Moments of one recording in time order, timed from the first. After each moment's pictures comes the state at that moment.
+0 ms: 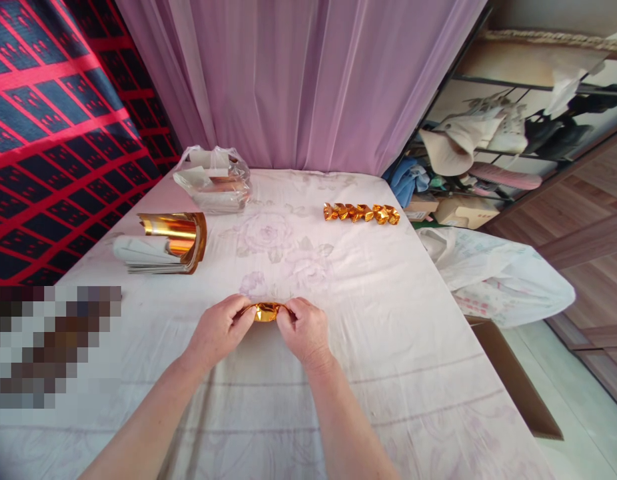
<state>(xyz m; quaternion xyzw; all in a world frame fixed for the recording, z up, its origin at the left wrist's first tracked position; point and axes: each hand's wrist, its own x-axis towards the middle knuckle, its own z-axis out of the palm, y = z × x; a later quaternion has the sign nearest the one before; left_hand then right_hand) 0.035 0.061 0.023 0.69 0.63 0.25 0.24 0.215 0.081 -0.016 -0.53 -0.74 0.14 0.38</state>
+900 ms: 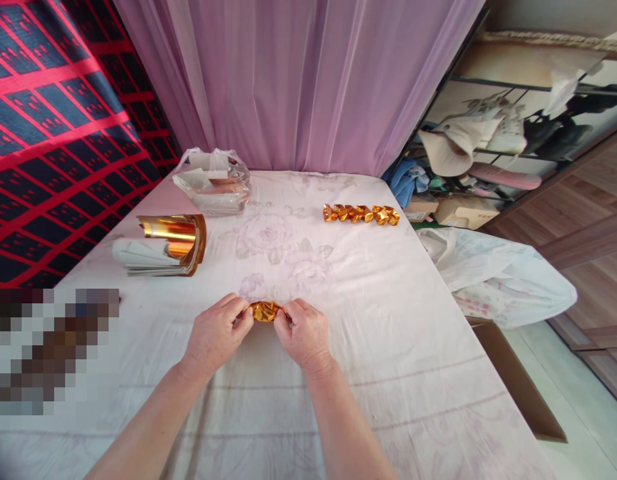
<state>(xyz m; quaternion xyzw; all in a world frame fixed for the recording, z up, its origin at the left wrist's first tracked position) 0.036 0.057 0.020 0.72 0.65 0.23 0.10 0.216 0.081 -0.016 -0.50 -0.77 0.05 0.38</state>
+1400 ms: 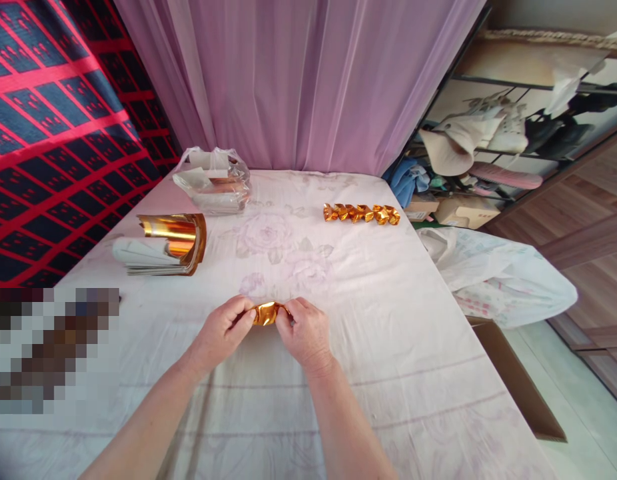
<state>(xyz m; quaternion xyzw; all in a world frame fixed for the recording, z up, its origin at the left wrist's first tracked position) 0.036 0.061 0.019 0.69 0.57 0.32 0.29 0.217 0.082 -0.018 -0.51 -0.77 0.06 0.38</state>
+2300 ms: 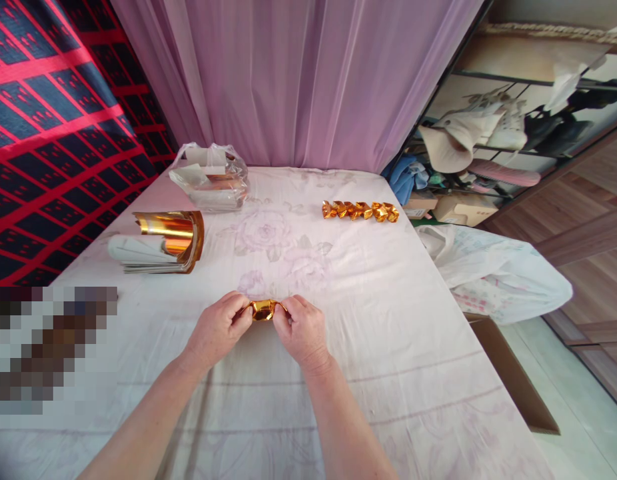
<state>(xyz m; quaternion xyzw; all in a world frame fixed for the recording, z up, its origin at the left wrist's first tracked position) 0.034 0.061 0.018 0.72 0.61 0.26 0.20 0.215 0.080 -0.017 -0.51 -0.77 0.08 0.38</state>
